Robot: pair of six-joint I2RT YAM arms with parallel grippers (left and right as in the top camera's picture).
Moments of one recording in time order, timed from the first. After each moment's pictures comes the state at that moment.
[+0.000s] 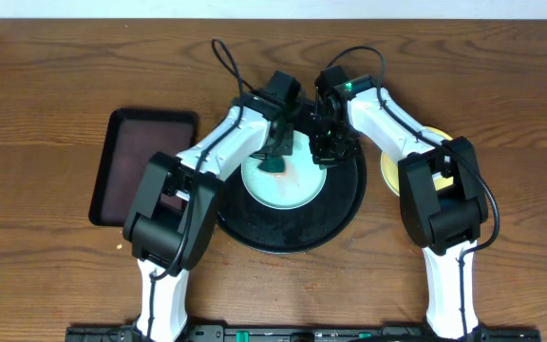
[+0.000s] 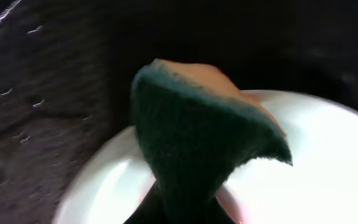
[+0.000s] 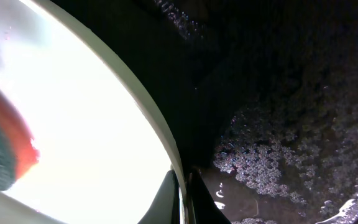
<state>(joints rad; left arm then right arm) -0.46 2.10 1.51 -0.76 -0.05 -0.42 0.41 2.26 1.71 -1.06 -0.25 0.28</state>
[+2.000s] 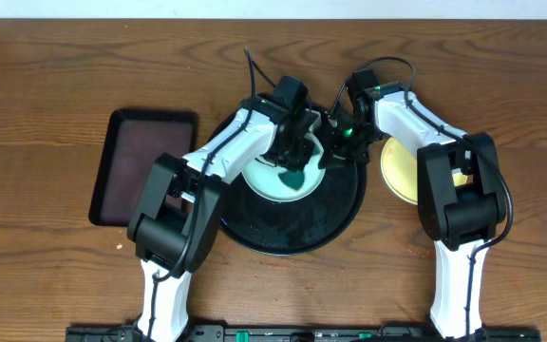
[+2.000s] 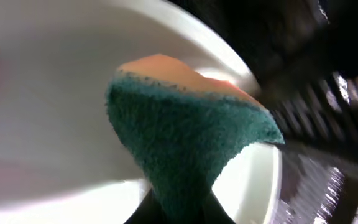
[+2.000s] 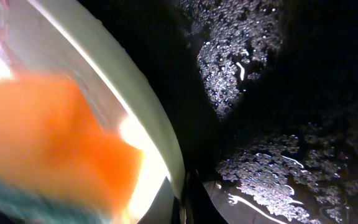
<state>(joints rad) -0.50 2.10 1.52 -0.77 0.30 -0.05 0.29 2.24 1.59 -0.94 -0.57 0.27</state>
